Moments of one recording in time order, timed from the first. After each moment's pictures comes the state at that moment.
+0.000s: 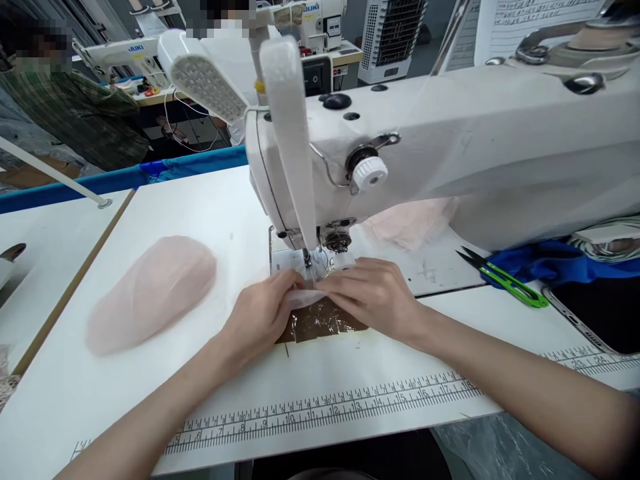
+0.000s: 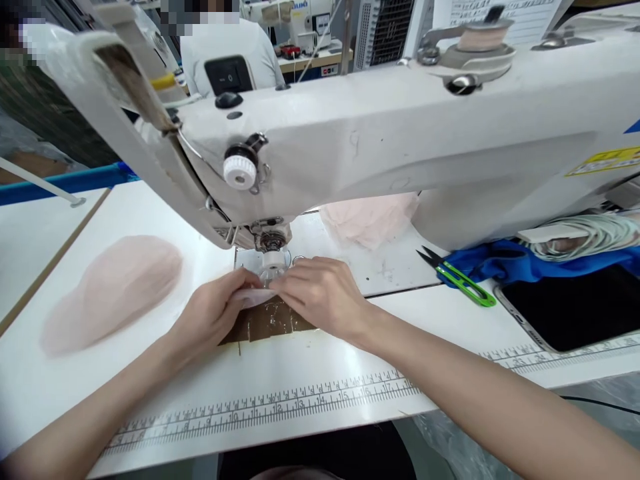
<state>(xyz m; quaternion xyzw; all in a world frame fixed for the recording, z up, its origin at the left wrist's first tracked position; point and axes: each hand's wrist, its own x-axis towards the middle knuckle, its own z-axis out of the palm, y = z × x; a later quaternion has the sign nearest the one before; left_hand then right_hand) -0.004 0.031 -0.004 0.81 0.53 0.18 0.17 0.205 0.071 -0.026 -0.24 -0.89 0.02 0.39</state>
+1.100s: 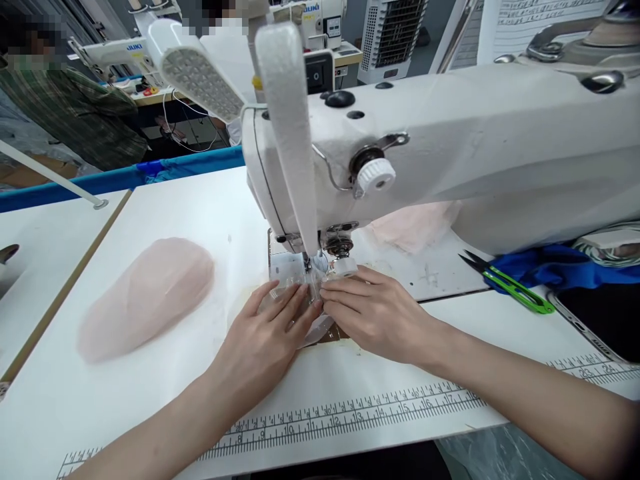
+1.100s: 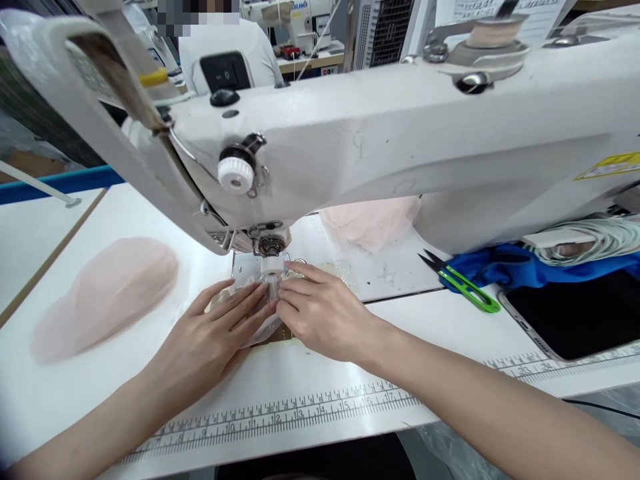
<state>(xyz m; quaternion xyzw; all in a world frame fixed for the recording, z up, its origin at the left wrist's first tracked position) -0.001 0.007 -0.010 0.91 0.38 0.09 -0.14 0.208 0.059 -0.020 -0.19 -0.94 -0.10 0.28</state>
